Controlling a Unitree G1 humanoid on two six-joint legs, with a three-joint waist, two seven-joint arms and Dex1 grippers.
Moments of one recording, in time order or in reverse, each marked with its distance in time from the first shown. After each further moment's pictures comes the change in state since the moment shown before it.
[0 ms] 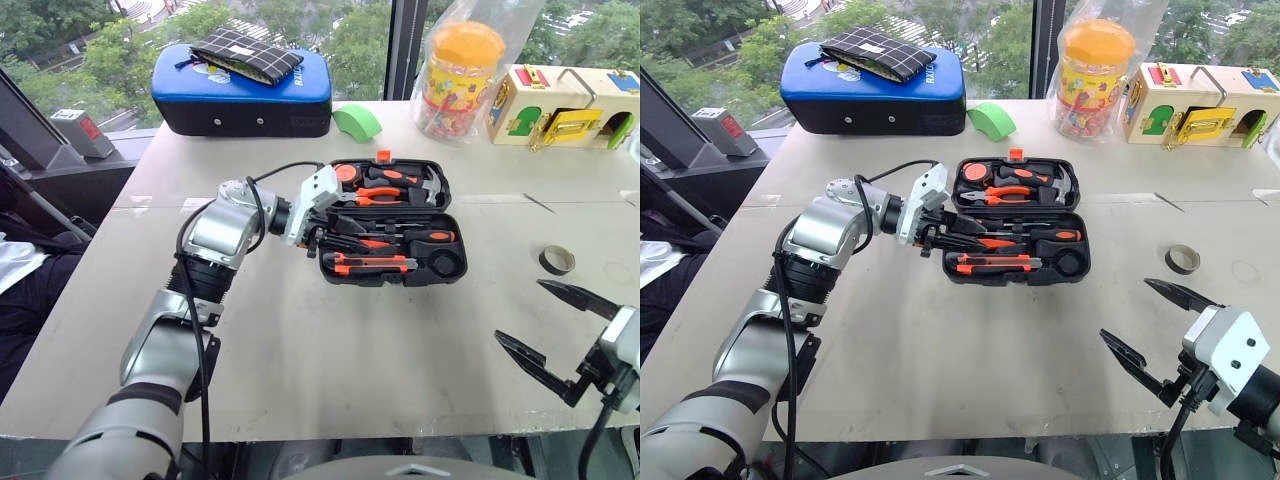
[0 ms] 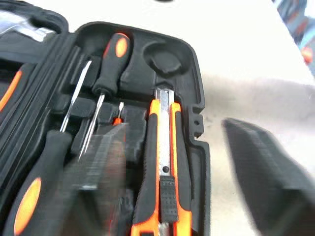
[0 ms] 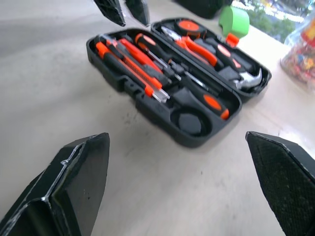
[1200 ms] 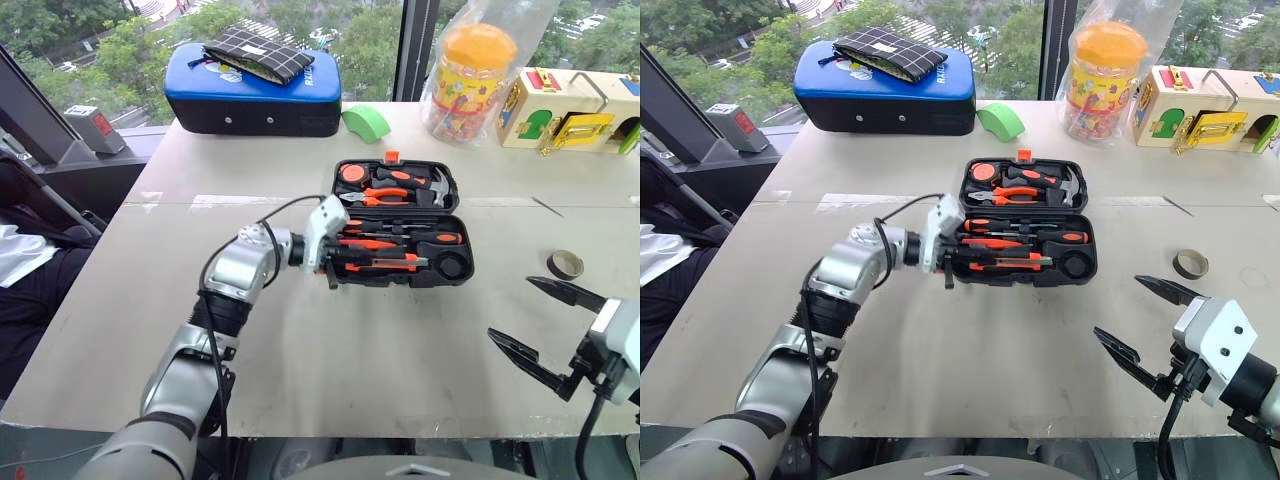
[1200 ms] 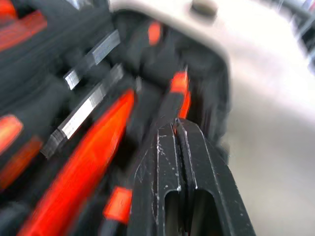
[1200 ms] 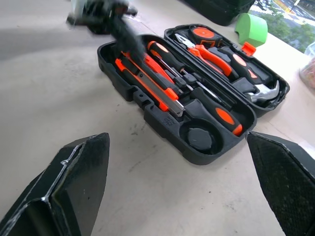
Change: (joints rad) left arm 0.186 -0.120 -0.002 -0.035 -0.026 -0.023 0.240; right arm -0.050 -0.054 0.025 0.006 0.022 0.065 -0.001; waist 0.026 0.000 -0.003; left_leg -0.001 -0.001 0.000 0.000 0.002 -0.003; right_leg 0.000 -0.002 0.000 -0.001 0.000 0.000
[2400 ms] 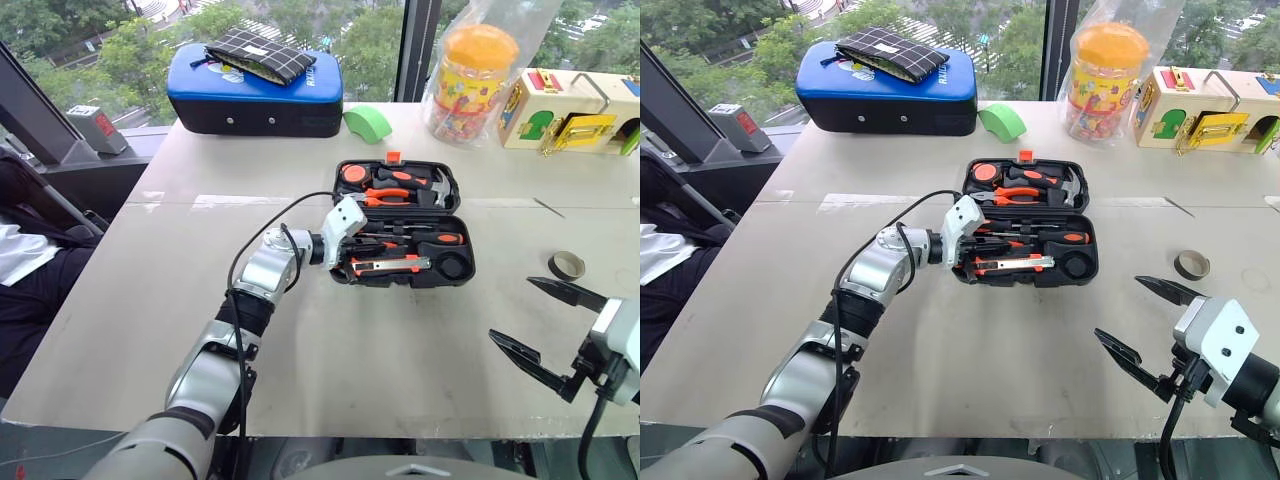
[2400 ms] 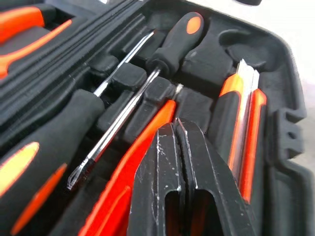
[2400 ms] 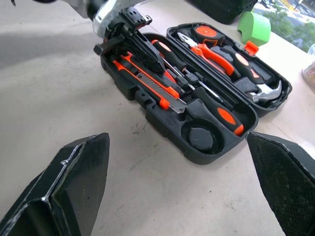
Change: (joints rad) left arm -0.049 -0.103 -0.020 0.182 0.104 -0.246 0.172; right arm 0.009 -0.012 -0.023 -0.020 0.013 0.019 0.003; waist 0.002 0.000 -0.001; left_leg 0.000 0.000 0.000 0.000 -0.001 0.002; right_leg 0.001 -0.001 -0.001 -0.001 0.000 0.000
